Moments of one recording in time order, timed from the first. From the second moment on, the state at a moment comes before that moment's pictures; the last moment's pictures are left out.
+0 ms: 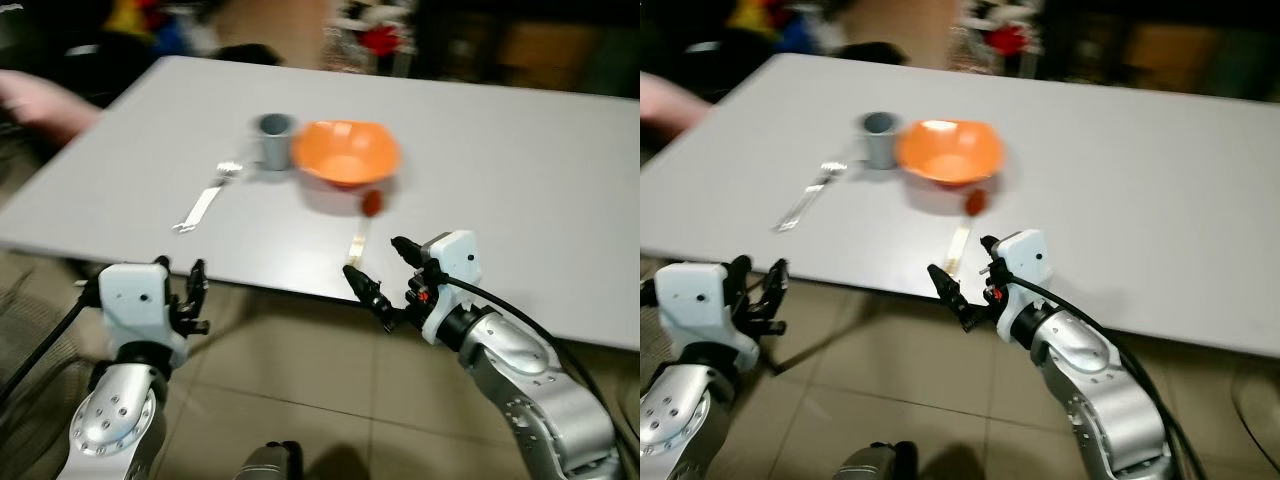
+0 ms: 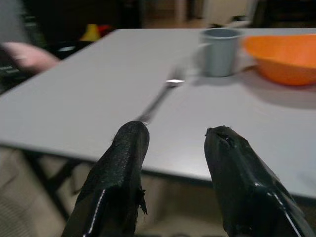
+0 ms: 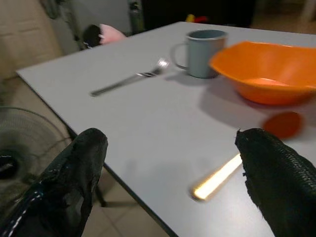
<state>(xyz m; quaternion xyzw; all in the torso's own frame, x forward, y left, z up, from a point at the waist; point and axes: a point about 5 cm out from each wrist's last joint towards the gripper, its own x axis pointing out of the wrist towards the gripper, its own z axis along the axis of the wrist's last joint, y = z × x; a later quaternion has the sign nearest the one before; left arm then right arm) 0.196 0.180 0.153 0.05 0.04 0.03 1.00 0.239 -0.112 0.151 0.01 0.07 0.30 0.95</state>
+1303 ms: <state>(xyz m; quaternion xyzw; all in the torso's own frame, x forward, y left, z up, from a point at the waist) 0.182 0.166 0.145 0.04 0.05 0.01 1.00 0.234 -0.138 0.137 0.02 0.08 0.25 0.96</state>
